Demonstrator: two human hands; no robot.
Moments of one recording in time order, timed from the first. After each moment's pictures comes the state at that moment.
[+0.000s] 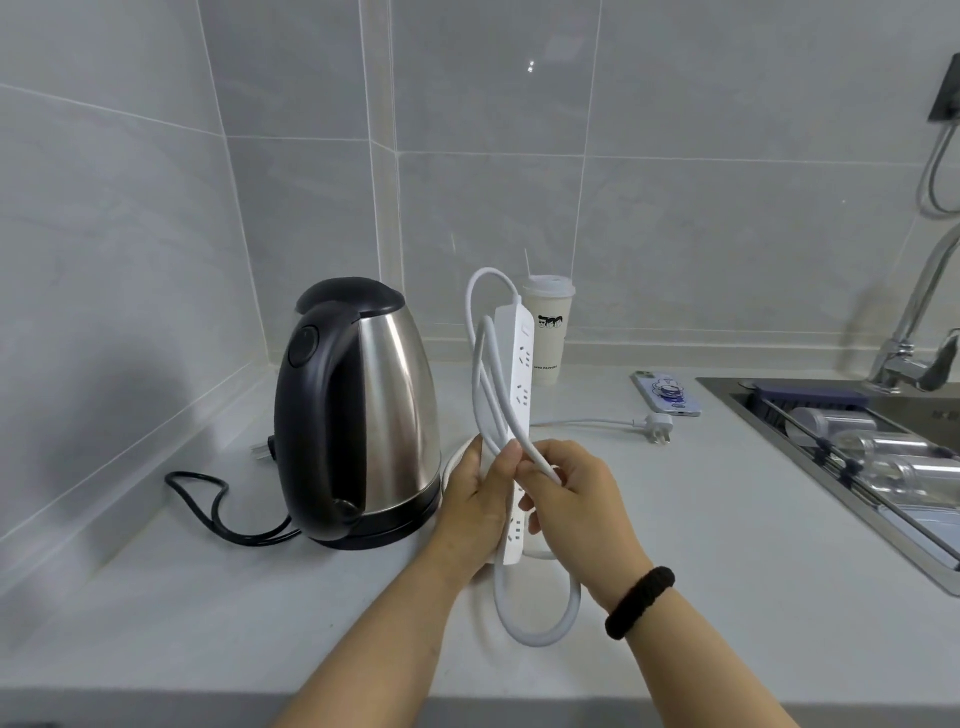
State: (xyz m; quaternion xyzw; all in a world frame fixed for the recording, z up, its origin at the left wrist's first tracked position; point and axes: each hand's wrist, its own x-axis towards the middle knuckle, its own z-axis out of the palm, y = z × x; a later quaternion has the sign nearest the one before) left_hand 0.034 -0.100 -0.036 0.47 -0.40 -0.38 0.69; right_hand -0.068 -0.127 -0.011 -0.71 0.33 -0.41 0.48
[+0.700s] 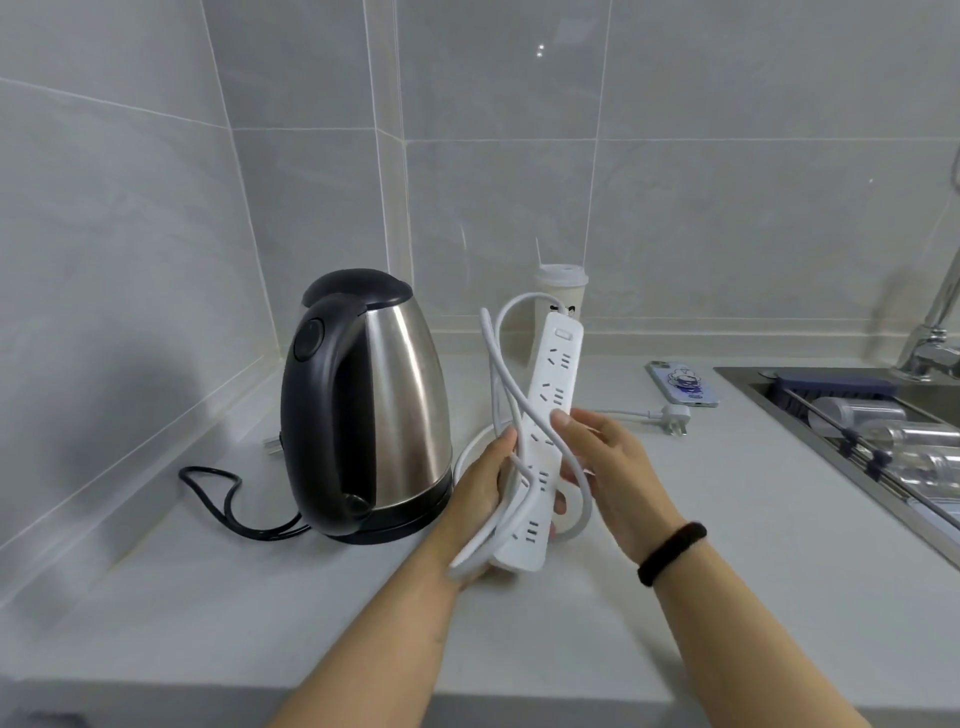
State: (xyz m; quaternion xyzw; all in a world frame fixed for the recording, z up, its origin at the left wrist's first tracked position) left_hand 0.043 -0.097 -0.029 0.42 -0.35 -0.55 0.63; right_hand -0.076 -0.173 -0.016 -0.60 0.25 -0.38 0.66
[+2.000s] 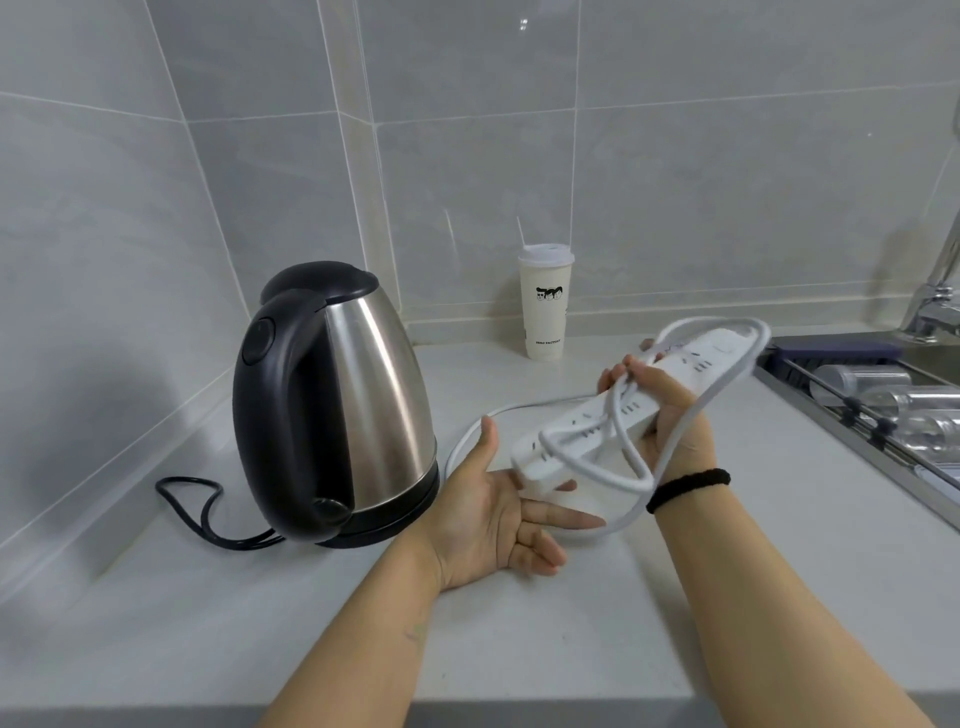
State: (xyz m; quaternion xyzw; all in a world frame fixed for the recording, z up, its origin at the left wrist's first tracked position) left_hand 0.054 -0.103 -0.038 0.40 -0.37 -0.69 0.47; right_hand -0.087 -0.242 -0.014 -0.24 0.05 -0.55 0.80
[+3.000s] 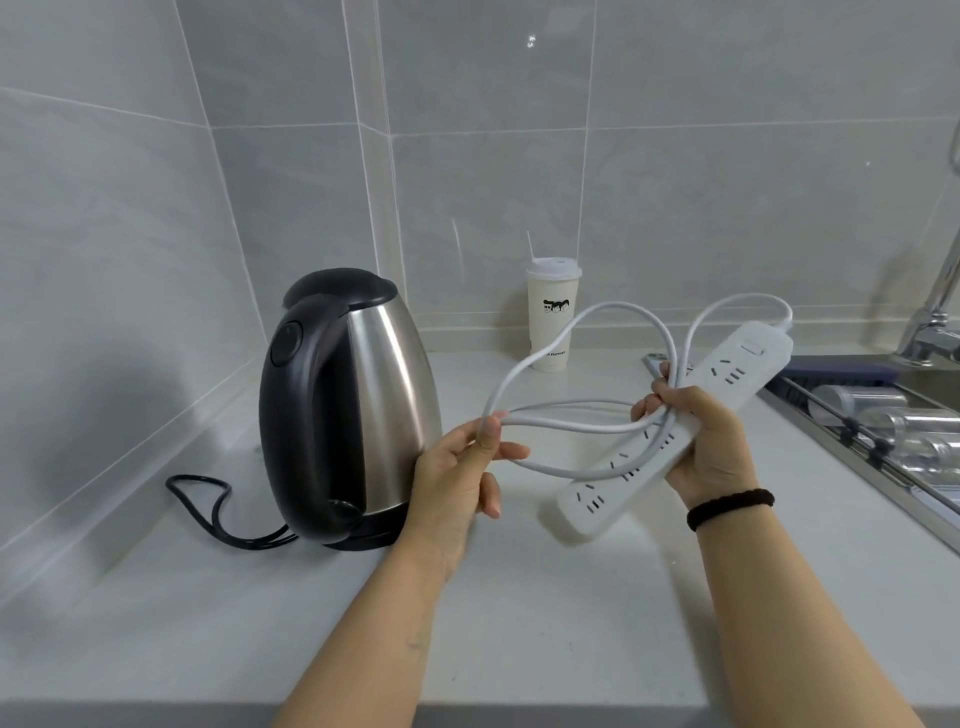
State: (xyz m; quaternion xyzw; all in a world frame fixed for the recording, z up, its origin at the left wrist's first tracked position) left_hand 0.057 -0.099 -0.033 0.50 -0.35 -0.34 0.71; right_hand -0.113 -0.243 -0.013 -0.34 0.14 -0.56 0.75
